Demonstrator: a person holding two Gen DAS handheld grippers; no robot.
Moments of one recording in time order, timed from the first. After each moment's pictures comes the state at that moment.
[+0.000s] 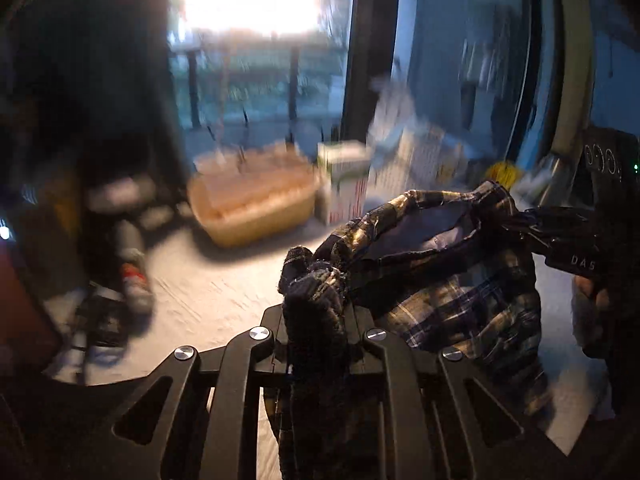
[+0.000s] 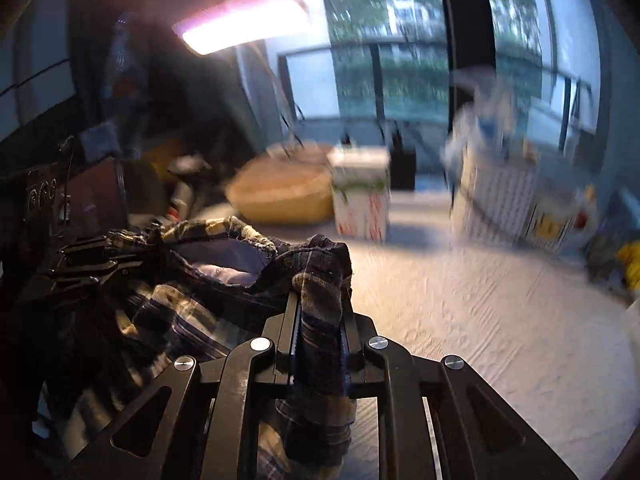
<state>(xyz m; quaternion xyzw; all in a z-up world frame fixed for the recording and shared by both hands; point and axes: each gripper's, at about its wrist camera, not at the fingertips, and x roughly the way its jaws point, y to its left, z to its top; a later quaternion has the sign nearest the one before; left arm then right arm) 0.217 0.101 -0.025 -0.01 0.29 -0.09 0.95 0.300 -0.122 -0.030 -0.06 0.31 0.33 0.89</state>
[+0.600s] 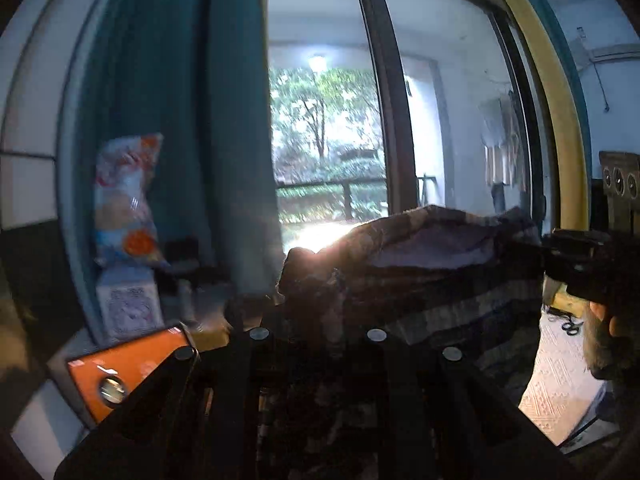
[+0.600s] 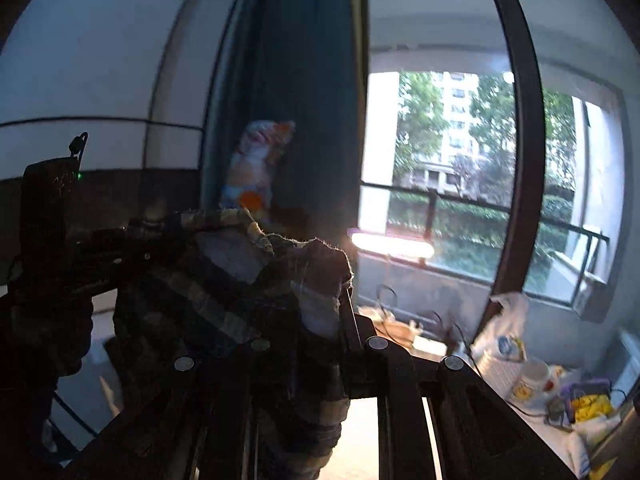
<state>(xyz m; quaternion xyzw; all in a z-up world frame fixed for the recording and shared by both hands) 0.036 0.139 0.120 0.03 0.07 0.01 1.00 0.120 -0.092 0.134 -0.09 0.07 0.42 0.90</state>
